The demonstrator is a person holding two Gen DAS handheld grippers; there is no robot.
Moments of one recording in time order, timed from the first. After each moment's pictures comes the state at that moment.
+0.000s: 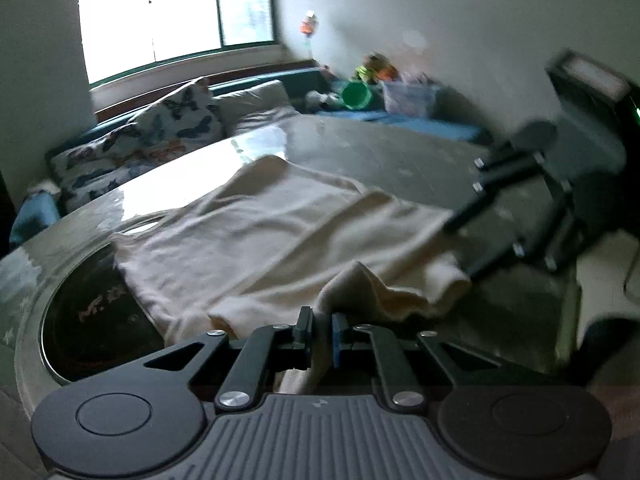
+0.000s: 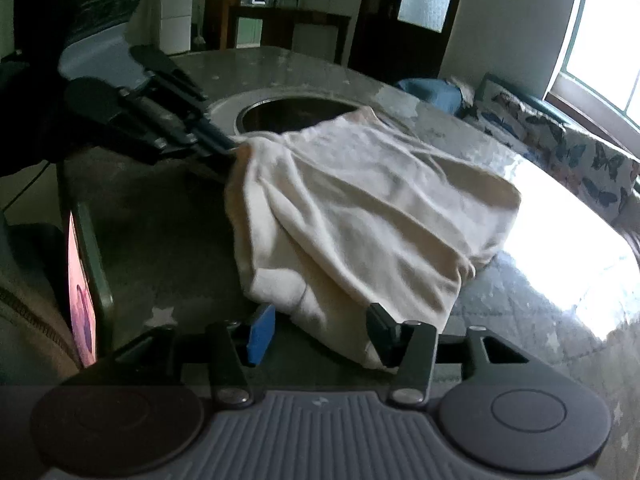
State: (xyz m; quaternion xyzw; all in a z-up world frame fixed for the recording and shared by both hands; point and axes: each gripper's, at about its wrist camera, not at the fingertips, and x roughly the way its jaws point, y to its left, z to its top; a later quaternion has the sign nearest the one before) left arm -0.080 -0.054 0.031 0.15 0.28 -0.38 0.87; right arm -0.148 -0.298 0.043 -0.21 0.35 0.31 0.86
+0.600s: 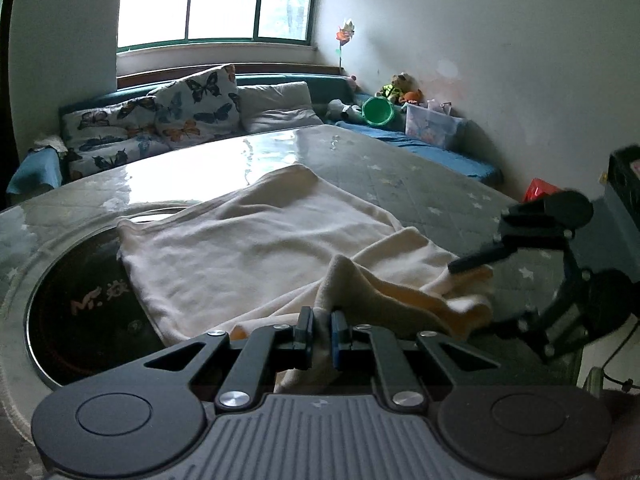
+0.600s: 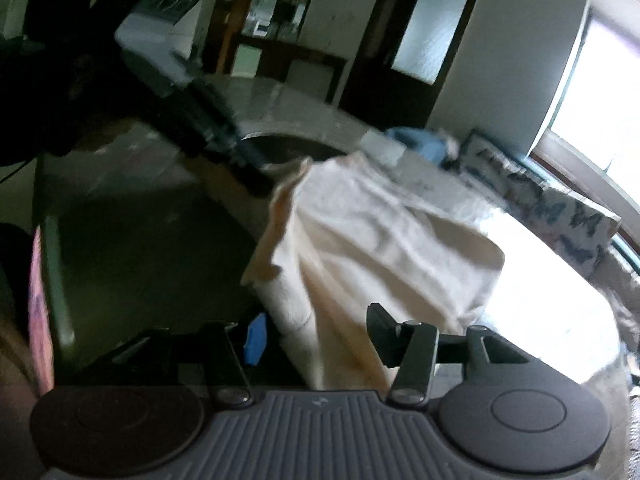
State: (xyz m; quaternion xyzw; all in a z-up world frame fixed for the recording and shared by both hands) left arm -0.050 -0.045 0.039 0.09 0.30 -0.37 0.87; right arm -0.145 -0.282 0.038 -0.25 0.26 0.30 0.89
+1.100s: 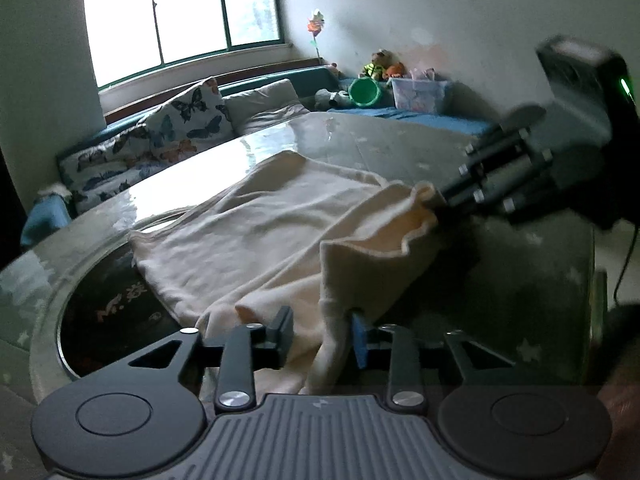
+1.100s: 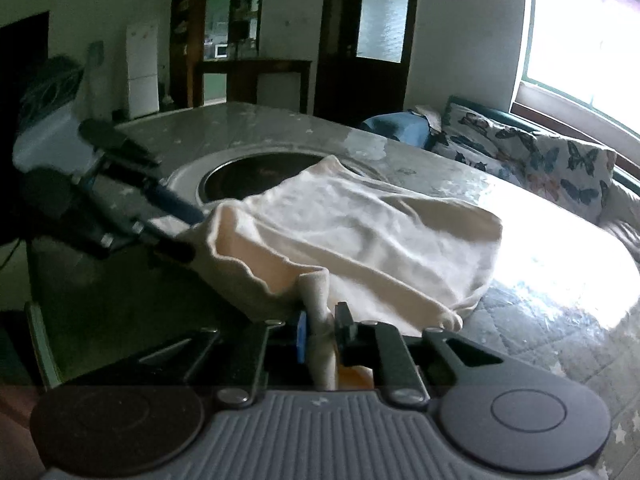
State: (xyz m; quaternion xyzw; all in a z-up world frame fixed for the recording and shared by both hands) left arm -0.090 -0.041 0.026 0.19 0.27 -0.37 0.87; right arm -0.117 -0.299 0.049 -0.13 0.29 0.29 0.90
